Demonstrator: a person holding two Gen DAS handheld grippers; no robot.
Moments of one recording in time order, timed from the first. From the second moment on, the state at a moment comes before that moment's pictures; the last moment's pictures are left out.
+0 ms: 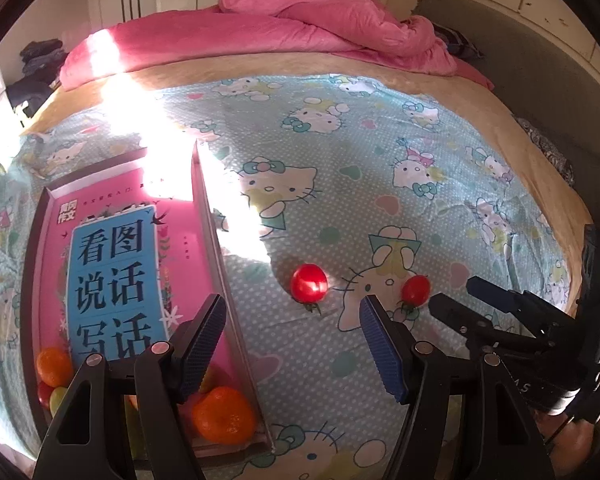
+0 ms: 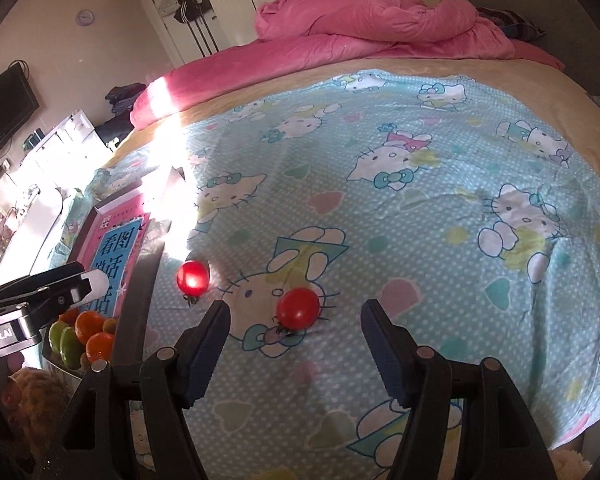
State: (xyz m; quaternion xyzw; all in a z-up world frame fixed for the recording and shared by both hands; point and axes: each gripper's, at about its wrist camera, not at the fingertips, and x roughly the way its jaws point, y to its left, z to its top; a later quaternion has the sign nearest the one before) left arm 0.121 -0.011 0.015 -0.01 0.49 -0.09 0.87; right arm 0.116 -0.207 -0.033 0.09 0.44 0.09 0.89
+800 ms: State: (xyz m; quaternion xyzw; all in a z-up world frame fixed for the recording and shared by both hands) left arm 0.174 -0.042 -0.043 0.01 0.54 -0.10 0.83; right arm 0.144 -0.184 -0.071 0.04 0.49 0.09 0.87
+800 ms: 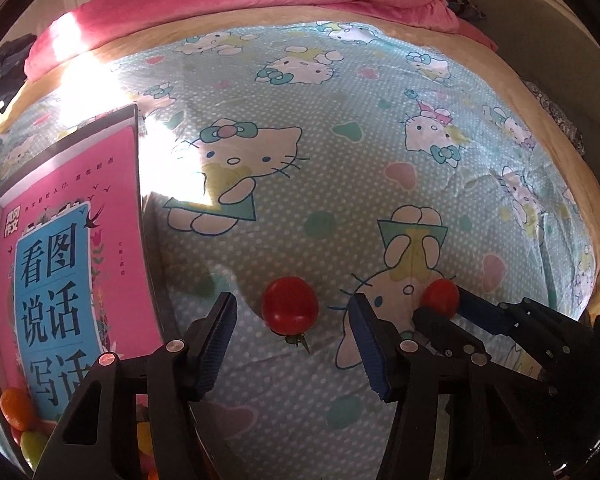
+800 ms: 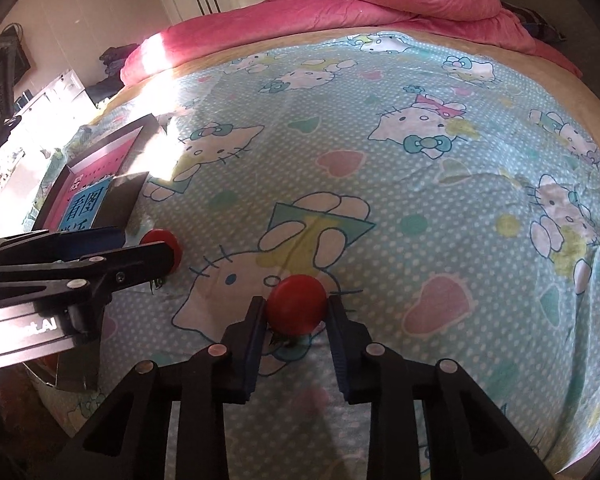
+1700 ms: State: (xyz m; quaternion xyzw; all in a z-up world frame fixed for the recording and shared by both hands) left arm 0.153 -0.010 -0.007 -0.03 0.51 -0.10 0.85; right arm 0.128 -0.181 -0.033 0.11 0.42 0.17 0.88
